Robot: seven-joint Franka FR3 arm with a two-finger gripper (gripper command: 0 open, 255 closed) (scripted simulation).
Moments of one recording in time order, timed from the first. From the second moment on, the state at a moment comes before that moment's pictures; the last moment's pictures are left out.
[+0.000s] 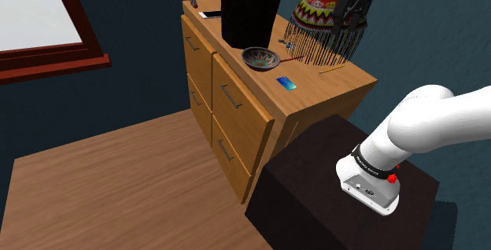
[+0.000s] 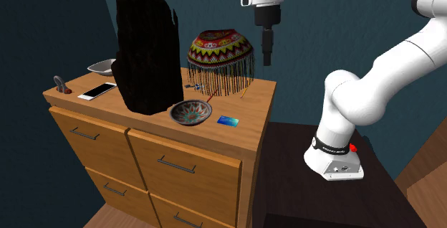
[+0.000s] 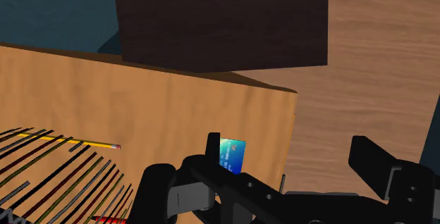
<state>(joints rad) -0.02 -0.75 -0.05 -2.31 0.05 1.45 0.03</state>
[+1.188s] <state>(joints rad) -0.05 -0.42 -0.02 -2.58 0.05 2.01 0.12</state>
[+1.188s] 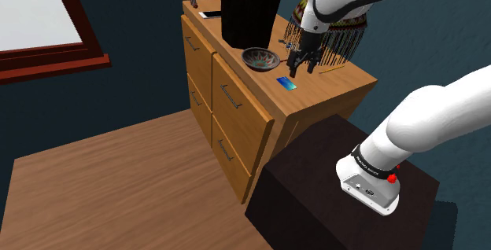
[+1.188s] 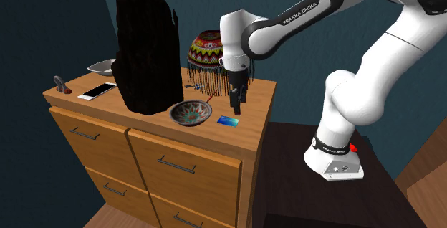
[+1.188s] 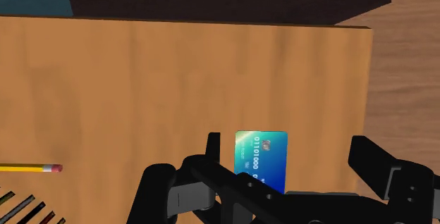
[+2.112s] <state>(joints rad) -0.05 -0.28 -0.02 -2.64 0.06 2.23 0.13</state>
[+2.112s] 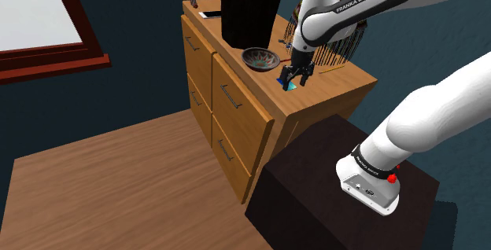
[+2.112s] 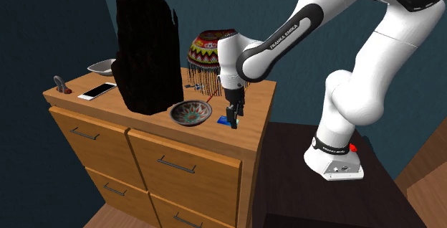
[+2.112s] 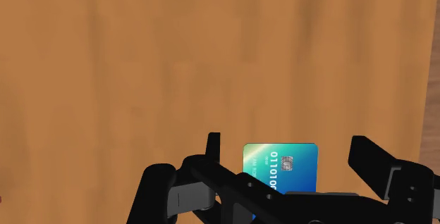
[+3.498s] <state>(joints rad) -0.05 -0.34 -0.02 -2.60 0.05 2.12 0.14</state>
